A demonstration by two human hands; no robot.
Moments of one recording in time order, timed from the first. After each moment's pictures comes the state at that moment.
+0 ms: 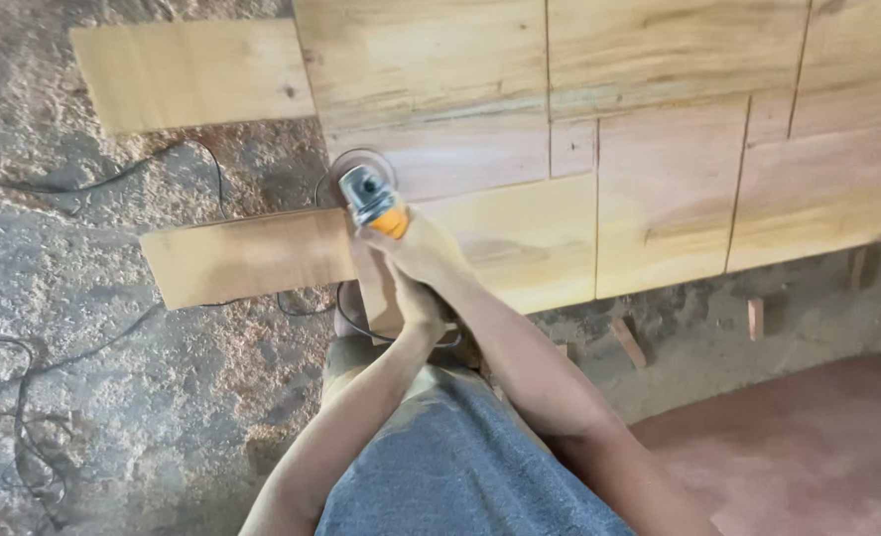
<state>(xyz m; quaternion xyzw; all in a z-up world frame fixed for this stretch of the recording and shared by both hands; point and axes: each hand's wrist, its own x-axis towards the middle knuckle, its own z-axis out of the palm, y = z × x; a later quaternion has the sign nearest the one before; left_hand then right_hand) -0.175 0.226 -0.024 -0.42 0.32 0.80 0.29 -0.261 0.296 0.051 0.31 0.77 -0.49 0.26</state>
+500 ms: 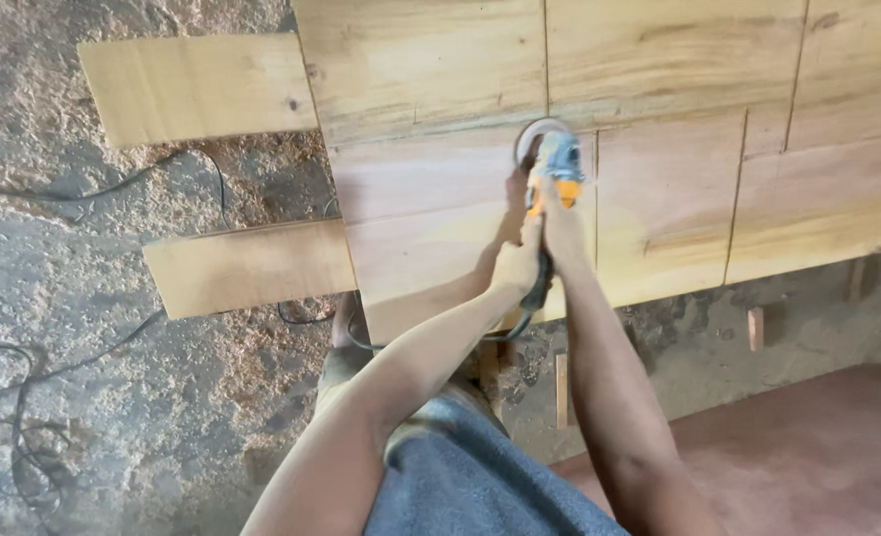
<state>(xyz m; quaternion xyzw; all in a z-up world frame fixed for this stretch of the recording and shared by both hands) -0.178 0.369 -0.023 -0.21 0.57 0.60 0.53 -0.182 0.465 0.005 0.53 0.55 -0.65 -0.05</state>
